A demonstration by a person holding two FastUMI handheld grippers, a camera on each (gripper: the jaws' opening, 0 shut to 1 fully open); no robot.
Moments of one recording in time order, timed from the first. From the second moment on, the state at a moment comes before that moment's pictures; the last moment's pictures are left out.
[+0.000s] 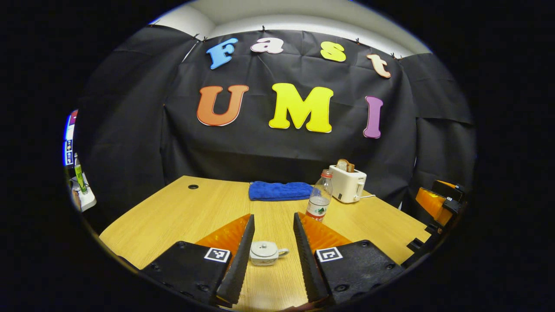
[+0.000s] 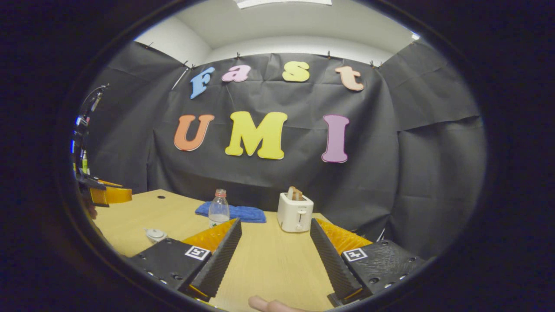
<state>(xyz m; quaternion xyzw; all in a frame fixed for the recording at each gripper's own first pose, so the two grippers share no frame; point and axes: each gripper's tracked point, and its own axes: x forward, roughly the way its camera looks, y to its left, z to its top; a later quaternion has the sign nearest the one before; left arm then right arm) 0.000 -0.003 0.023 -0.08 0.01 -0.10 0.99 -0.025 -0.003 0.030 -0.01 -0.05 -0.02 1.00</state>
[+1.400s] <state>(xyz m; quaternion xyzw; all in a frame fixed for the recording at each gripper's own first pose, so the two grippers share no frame) -0.042 0.036 0.055 -0.06 -0.05 -0.03 1.00 -0.043 0.007 0.023 -0.05 -0.01 -0.01 1.00</state>
